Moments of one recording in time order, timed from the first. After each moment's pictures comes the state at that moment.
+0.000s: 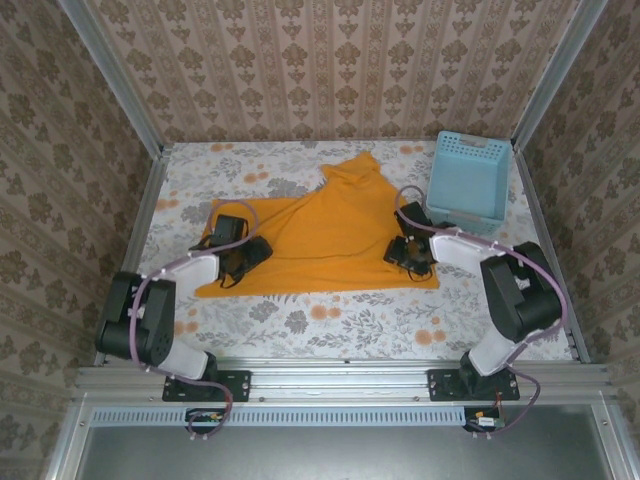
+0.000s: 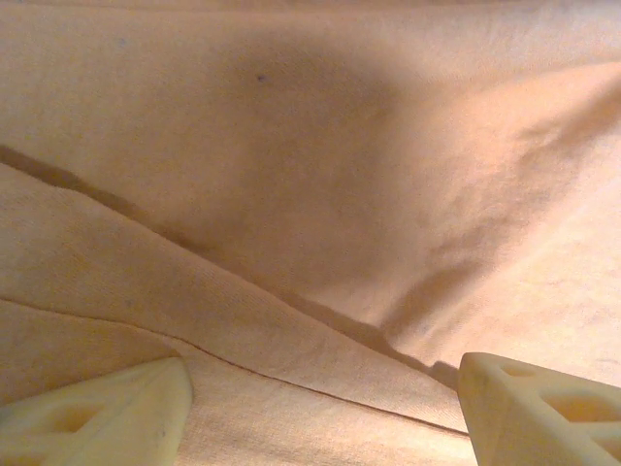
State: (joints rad) left arm -0.30 1.44 0.64 -0.20 0.10 -0.79; right arm 0.34 1.62 0.86 -0.47 0.02 0.78
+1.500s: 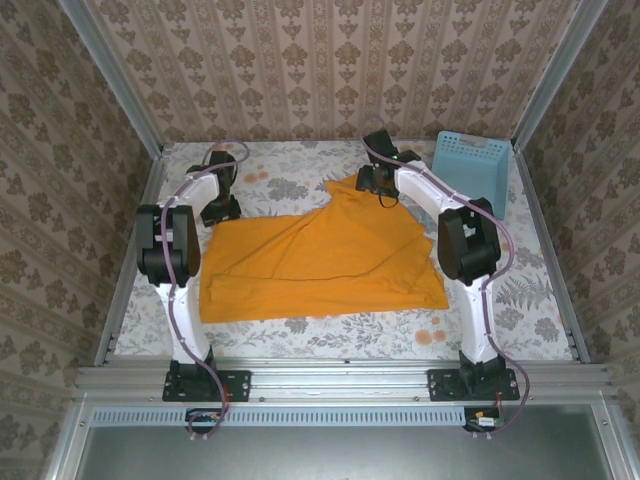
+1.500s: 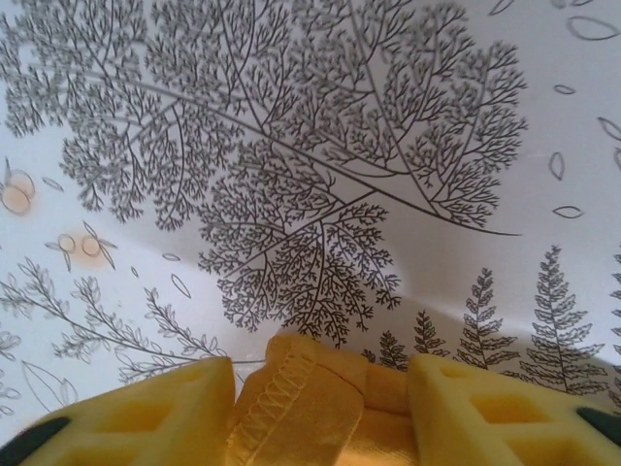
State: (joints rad) left arm -0.12 2.09 1.60 -0.86 -0.24 -0.42; right arm 0.33 2.23 1.92 -0.71 0.15 0.52
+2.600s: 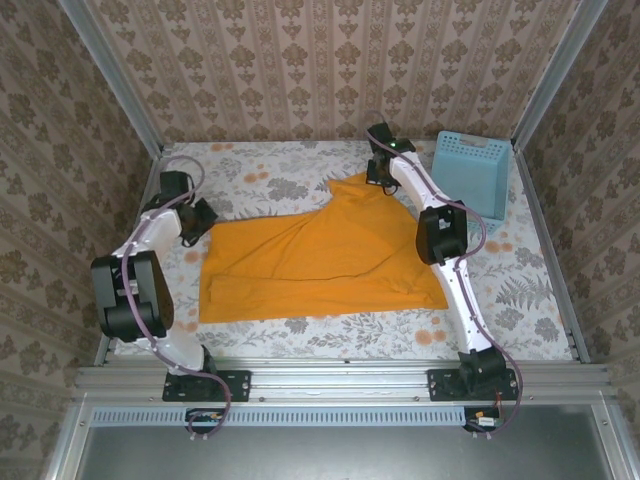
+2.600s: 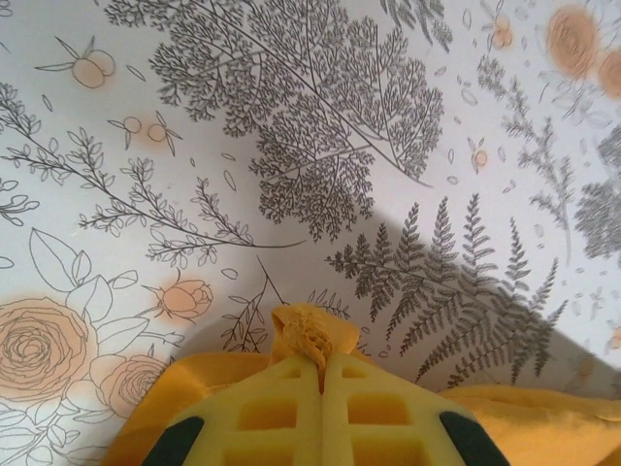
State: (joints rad) left arm 0.08 1.62 1.10 -0.50 0.15 -0.60; right arm 0.25 2.72 2.59 -1.03 0.20 0.45
